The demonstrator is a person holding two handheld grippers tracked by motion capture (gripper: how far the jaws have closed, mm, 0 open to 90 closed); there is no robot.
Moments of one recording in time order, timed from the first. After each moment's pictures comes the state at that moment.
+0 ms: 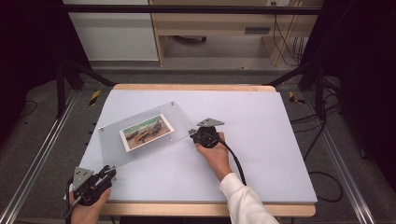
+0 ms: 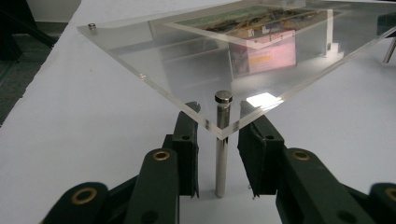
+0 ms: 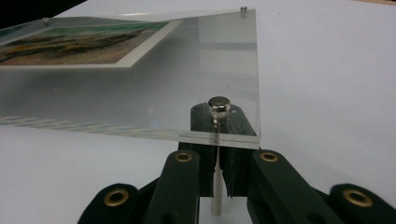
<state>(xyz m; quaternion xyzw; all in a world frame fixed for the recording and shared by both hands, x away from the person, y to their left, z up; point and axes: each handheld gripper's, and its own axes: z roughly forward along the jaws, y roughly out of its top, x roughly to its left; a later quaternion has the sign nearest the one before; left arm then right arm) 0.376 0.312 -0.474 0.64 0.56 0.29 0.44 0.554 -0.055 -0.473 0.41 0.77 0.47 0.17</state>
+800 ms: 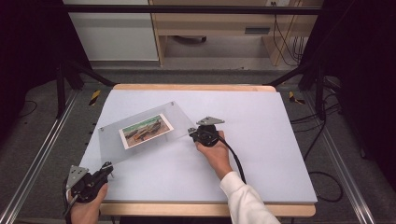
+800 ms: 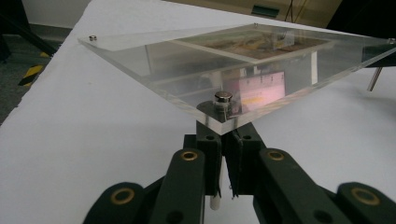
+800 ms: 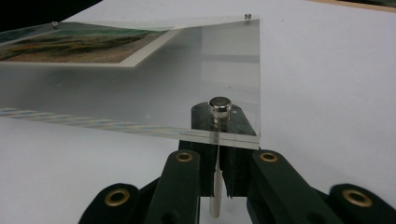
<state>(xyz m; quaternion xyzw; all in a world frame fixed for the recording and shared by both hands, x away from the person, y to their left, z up) 0.378 0.320 -0.469 0.61 0.57 0.28 0.48 0.556 -0.054 -0.467 0.40 0.77 0.47 0.16</state>
